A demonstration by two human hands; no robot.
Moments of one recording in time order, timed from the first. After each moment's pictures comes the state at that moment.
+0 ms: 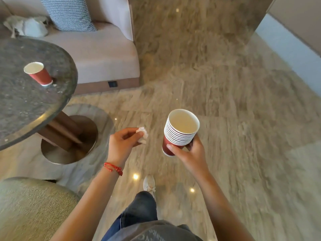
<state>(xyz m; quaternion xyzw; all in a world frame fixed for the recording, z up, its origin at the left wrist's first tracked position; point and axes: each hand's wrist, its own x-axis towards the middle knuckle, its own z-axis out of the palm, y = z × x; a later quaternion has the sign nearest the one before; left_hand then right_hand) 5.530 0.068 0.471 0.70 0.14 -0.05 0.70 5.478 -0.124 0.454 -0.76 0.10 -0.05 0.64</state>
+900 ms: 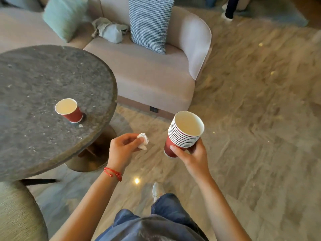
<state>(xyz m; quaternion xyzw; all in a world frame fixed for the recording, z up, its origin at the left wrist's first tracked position) 5.873 0.125 0.462 0.66 0.32 0.11 0.67 5.935 -0.067 0.444 -0.75 -0.07 0.11 0.65</state>
